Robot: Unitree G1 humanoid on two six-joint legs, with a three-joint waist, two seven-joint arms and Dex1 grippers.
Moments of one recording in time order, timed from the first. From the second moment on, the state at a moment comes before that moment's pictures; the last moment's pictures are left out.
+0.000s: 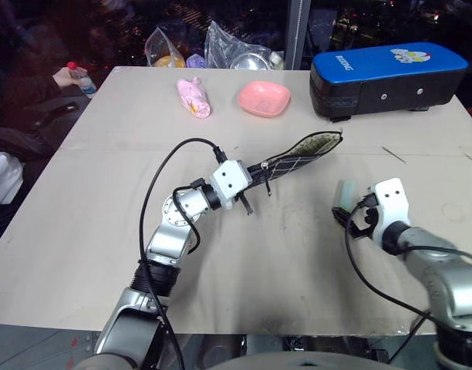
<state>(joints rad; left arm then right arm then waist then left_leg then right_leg) -0.43 0.36 -0.16 0.10 -0.08 -0.22 -0.75 -0.08 -0.31 -0.09 -0.60 0.26 1.06 0.27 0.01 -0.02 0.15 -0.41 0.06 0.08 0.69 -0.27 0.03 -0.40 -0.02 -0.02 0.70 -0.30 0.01</state>
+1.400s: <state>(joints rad) -0.46 0.36 -0.20 0.14 -0.05 -0.27 -0.78 -0.51 -1.07 0.07 -0.31 0.08 0.15 1.01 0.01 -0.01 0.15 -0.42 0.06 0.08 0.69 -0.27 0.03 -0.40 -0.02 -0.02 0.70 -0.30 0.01</state>
